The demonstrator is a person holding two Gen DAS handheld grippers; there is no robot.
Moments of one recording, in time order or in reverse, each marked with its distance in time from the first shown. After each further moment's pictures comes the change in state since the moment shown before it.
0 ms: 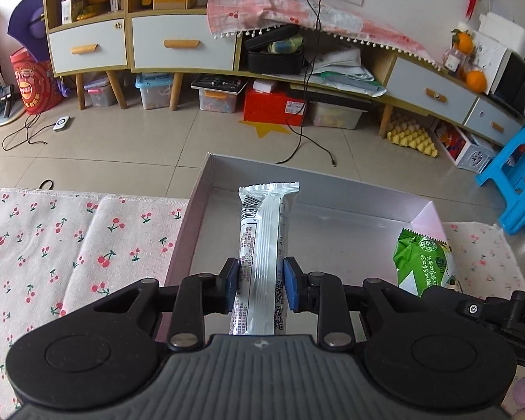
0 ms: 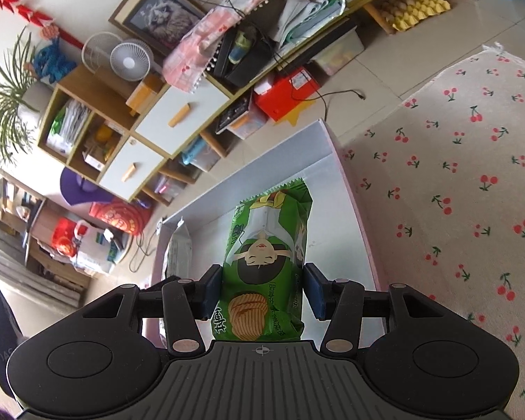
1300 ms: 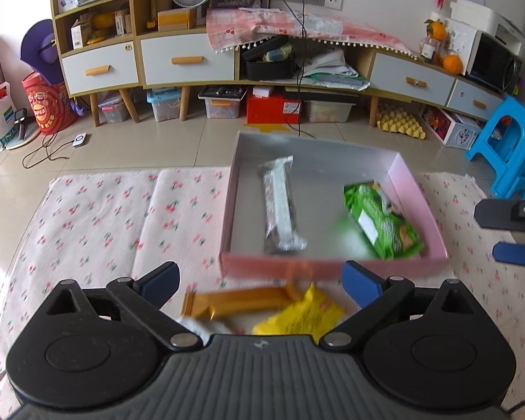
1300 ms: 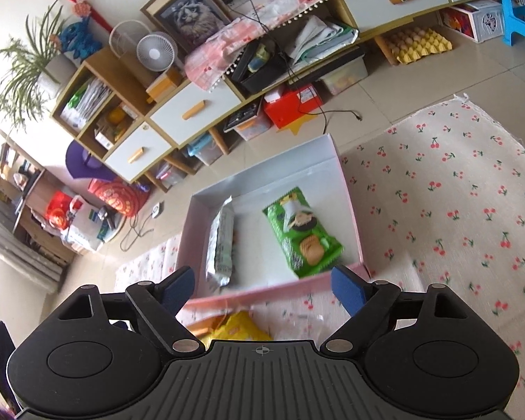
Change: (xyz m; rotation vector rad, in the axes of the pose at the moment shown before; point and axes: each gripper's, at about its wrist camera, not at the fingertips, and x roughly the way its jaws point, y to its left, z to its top) left arm -0.082 0.012 -0.043 0.093 0.011 0.027; right arm -0.101 0.048 -0.038 -0.128 -0.010 -0.078
